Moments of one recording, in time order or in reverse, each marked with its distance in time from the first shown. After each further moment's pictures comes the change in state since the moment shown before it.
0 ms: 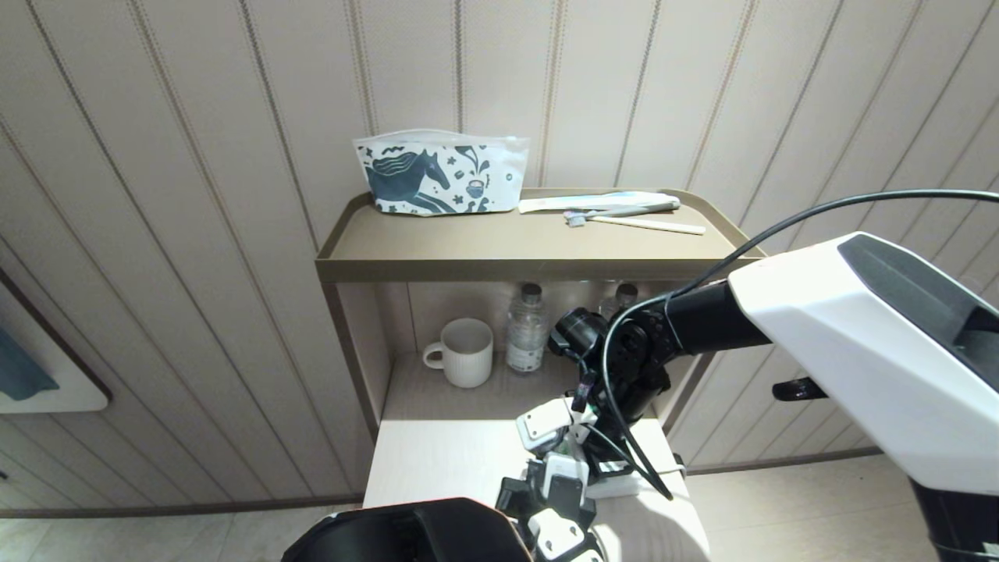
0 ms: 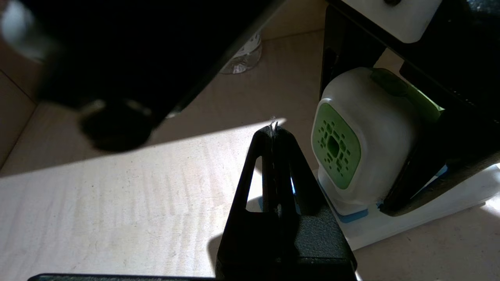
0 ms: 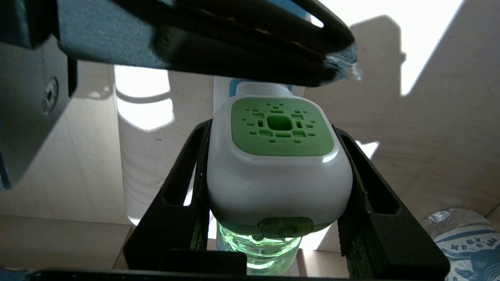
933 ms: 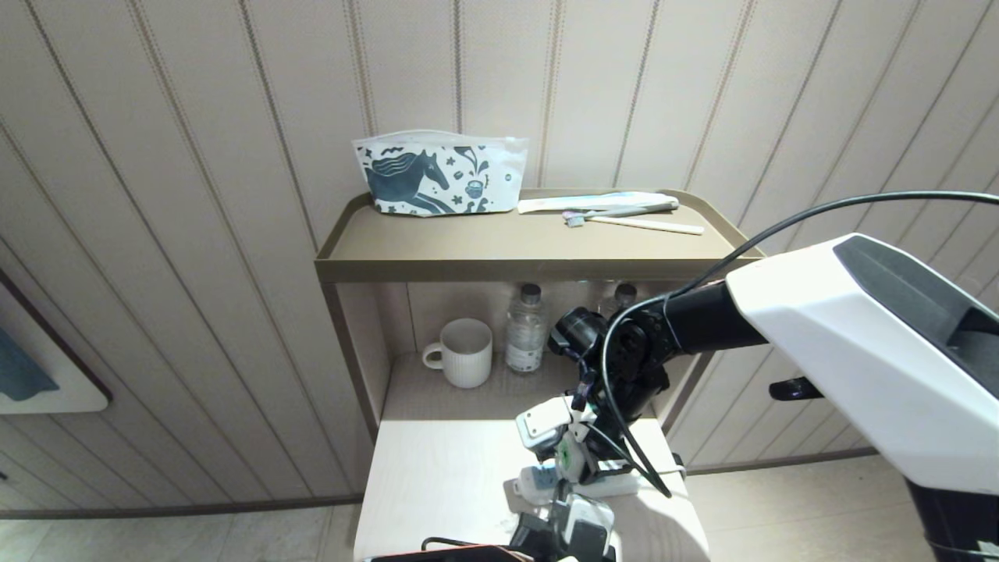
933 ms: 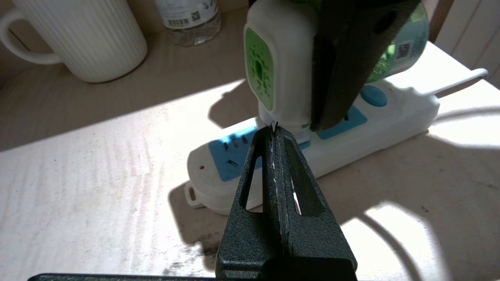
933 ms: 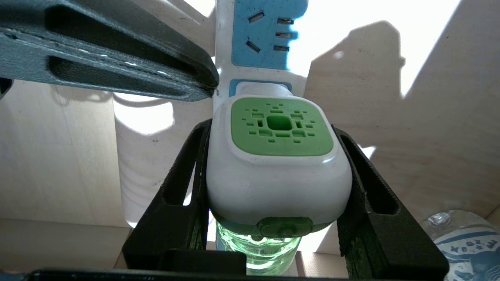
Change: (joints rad) left arm -0.076 0.053 0.007 -0.001 -0.006 0.003; right arm -0.005 0.012 -0.008 -0.001 0.018 0.009
